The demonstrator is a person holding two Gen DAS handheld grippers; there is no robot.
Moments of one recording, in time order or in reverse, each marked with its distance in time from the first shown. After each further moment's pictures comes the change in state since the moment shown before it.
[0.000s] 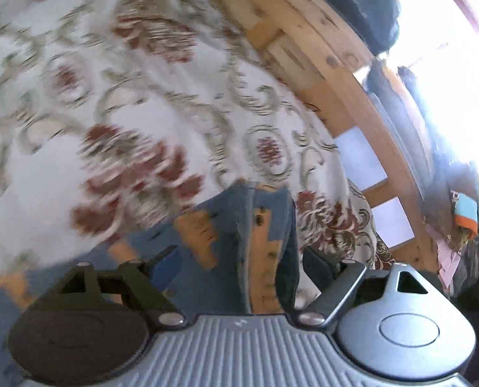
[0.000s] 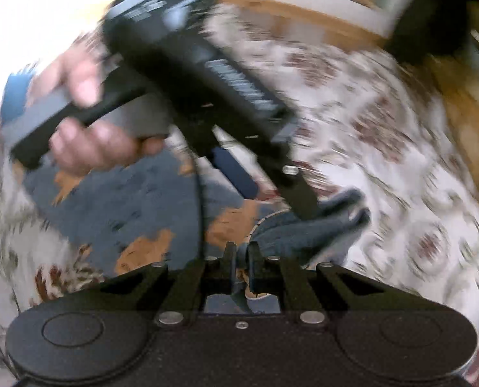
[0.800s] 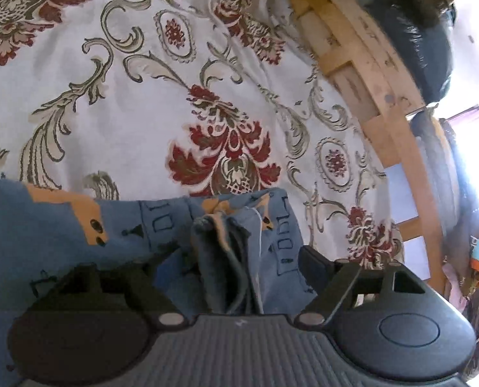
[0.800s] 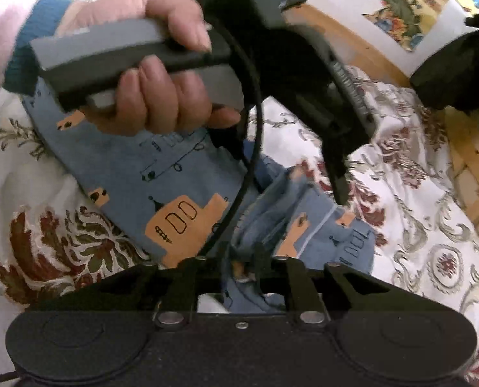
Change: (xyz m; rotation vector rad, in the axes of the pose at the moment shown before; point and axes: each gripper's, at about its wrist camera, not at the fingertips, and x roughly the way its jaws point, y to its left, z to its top) left arm 0.005 0.072 -0.043 -0.194 -0.087 0.027; right arm 0.037 0.087 -0.045 -0.169 -0.033 -0.173
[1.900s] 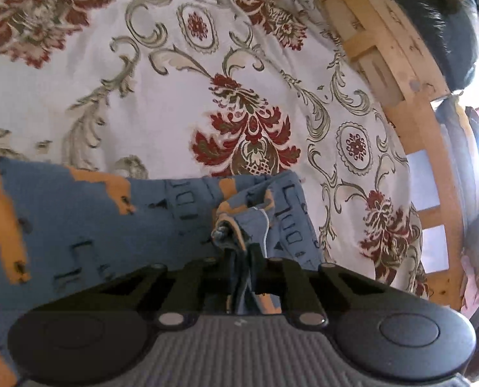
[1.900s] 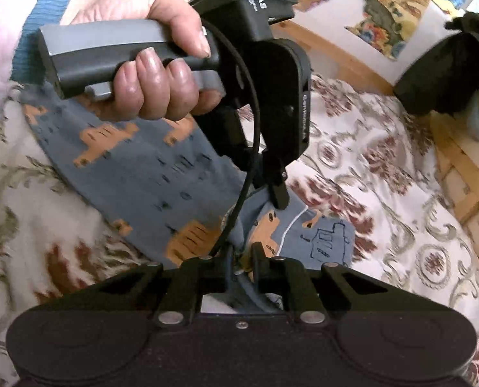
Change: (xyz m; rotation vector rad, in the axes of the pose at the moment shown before) left arm -0.031 -0.018 -0.004 -0.020 0.076 0.139; right arm -0.027 0.012 0.011 0.031 -0.054 -0.016
